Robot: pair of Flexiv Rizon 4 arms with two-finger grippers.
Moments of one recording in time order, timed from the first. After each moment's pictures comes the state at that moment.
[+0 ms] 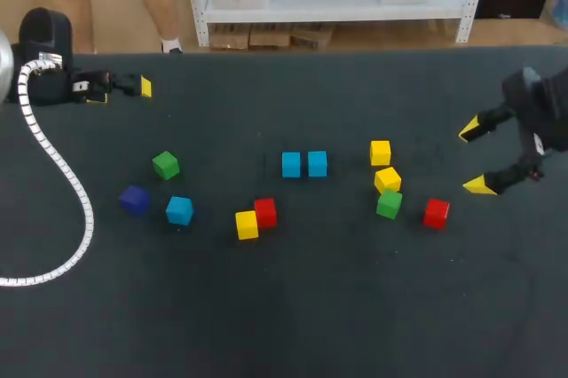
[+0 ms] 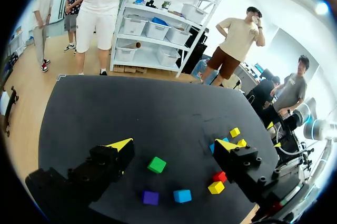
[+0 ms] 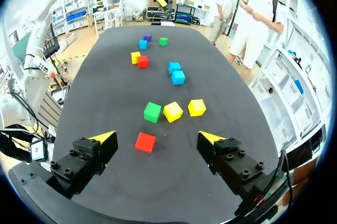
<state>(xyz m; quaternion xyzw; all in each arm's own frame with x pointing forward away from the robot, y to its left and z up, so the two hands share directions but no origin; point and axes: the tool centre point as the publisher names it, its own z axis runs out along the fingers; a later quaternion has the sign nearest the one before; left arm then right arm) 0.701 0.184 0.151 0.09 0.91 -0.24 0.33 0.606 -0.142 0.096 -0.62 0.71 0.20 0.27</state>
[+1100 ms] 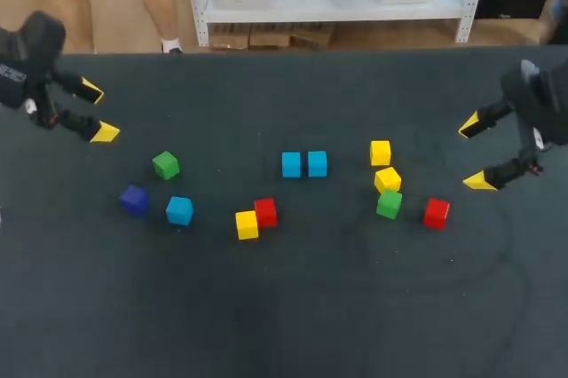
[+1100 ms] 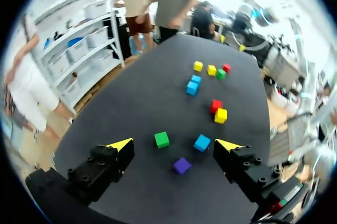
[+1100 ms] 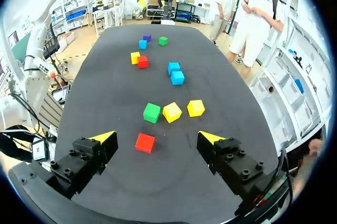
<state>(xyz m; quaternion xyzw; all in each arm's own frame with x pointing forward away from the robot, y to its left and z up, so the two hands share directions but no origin) 0.654 0.212 0.150 0.52 0.79 -0.18 0.26 0.607 -0.141 0.099 -0.62 0.71 0.19 0.27</state>
